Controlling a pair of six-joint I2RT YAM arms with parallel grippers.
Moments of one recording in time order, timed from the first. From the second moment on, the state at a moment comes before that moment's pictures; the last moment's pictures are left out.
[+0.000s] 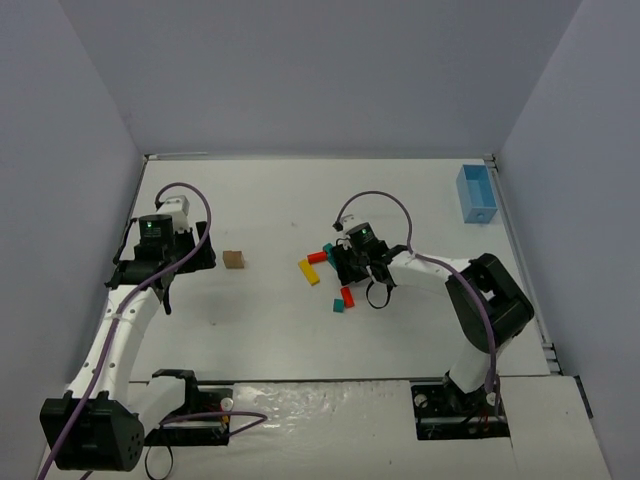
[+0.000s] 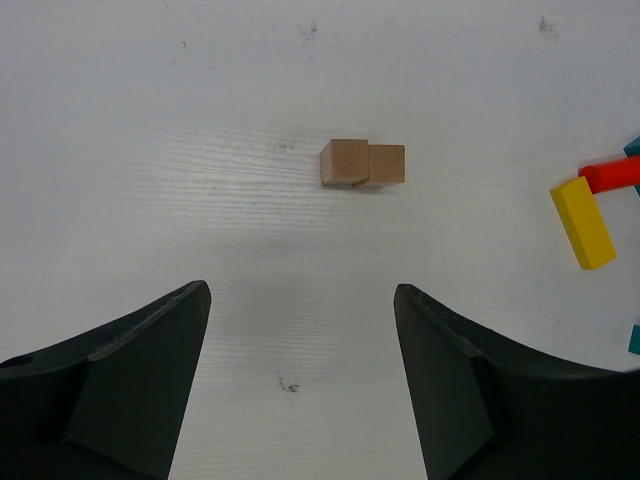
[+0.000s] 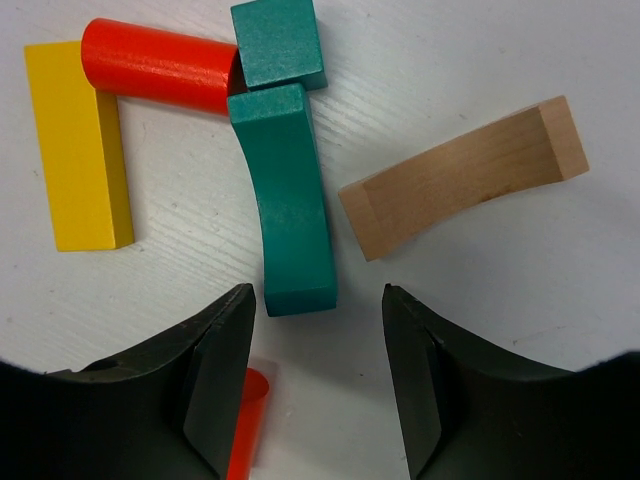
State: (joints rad) left arm -0.02 1.02 0.89 -0.59 0.05 -0.18; right arm 0.62 1.70 0.88 -0.06 0.03 0.15
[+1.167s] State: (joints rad) left arm -0.29 1.01 1.12 -0.68 0.10 -0.30; right arm 0.80 1.43 0.92 -0.09 0.00 -0.05
